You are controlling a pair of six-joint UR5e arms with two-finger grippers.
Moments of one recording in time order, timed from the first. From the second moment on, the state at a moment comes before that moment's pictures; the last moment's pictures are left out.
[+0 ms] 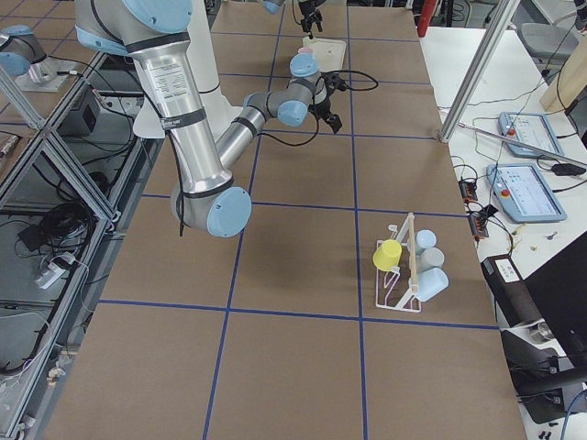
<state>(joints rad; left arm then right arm) -0.93 -1.27 -1.62 -2.87 -1.99 -0.53 0.65 -1.18 1.95 -1.28 1.83 0.44</state>
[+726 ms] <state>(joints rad) -0.92 -1.27 -1.61 -2.92 -1.99 -0.53 0.64 -1.17 1.94 -1.28 1.80 0.44</state>
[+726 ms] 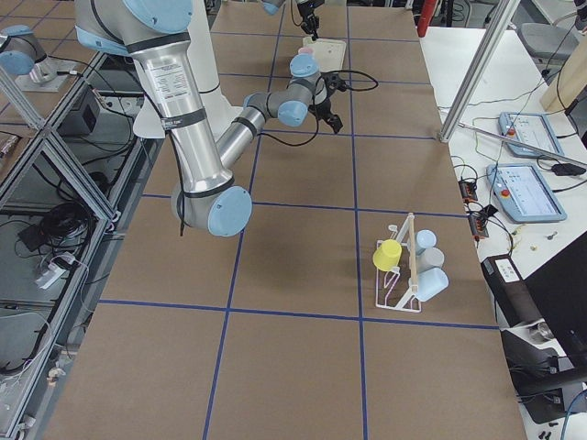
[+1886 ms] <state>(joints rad) -1.16 -1.30 -1.73 -2.88 -2.19 -0.53 0.58 -1.16 1.93 -1.27 1.71 0.44</state>
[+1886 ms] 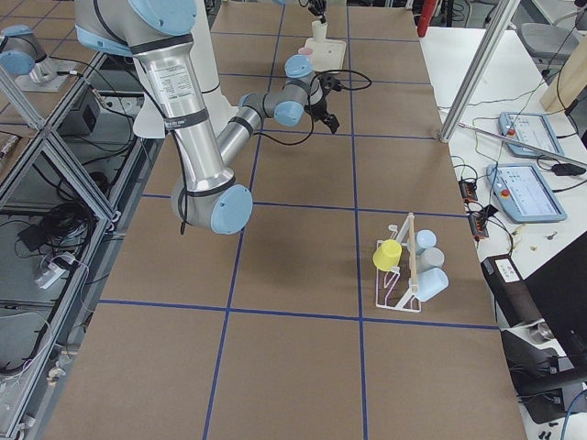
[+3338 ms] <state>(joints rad) -0.68 -1.81 -1.96 -2.70 -1.97 -1.52 0.37 -1.15 1.66 -0.33 1.55 0.43</state>
